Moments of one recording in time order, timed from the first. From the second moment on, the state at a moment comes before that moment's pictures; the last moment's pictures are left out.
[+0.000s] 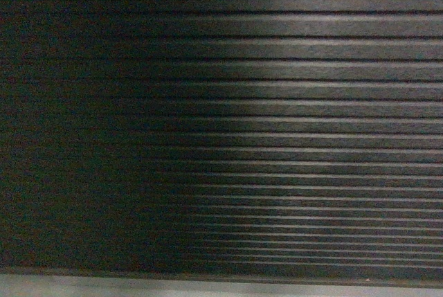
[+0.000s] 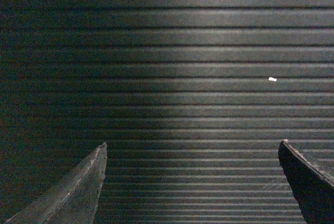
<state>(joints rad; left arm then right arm) 0.00 0.01 0.01 0.00 0.00 0.00 0.00 0.00 0.01 0.00 0.00 0.00</state>
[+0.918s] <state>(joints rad) 0.00 0.01 0.01 -0.01 0.00 0.00 0.00 0.00 0.01 -0.01 0.00 0.00</state>
